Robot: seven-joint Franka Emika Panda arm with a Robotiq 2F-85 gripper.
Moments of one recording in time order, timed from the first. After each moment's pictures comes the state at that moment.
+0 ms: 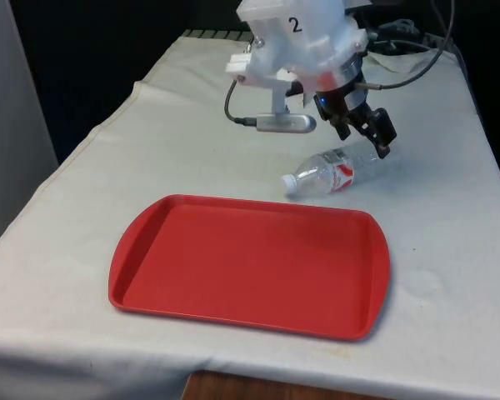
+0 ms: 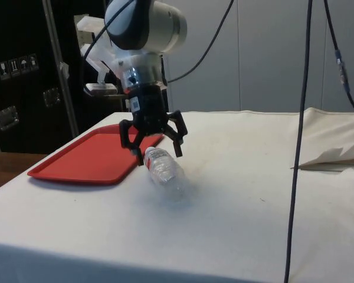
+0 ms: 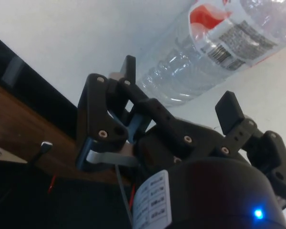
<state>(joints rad) 0.11 0.46 -0.09 -2.02 0.48 2.14 0.44</state>
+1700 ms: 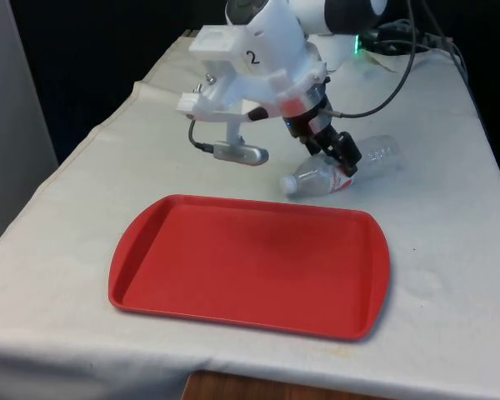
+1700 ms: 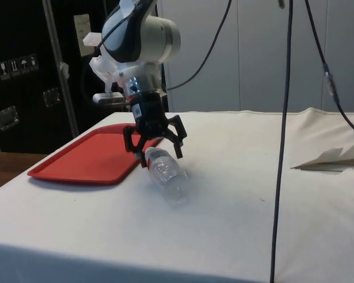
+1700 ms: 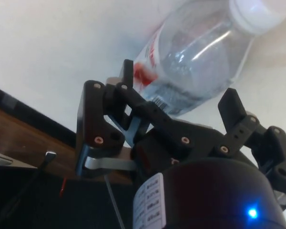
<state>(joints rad) 0.11 0.59 -0.18 -1.89 0.49 2.06 0.37</state>
